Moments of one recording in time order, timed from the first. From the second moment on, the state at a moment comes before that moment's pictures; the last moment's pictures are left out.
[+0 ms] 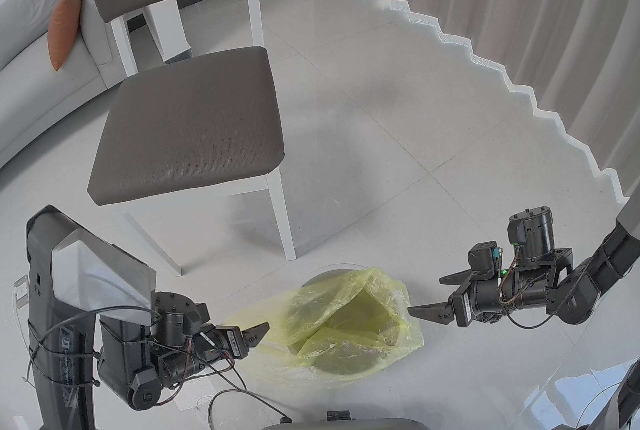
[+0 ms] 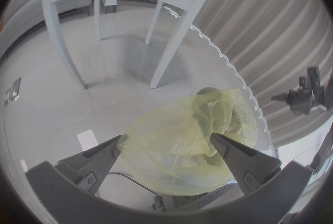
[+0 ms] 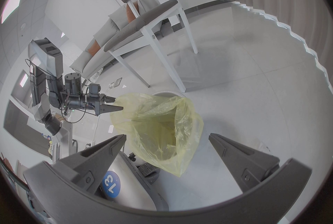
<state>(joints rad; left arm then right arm) -0.42 2.34 -0.21 -1.55 -0.06 -0.45 0.35 1.94 -0.57 -0.69 0.44 -0.06</state>
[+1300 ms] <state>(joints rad) -0.56 2.24 -0.21 -1.55 0.06 -0.40 0.47 2.10 -0.74 -0.59 0.44 -0.05</state>
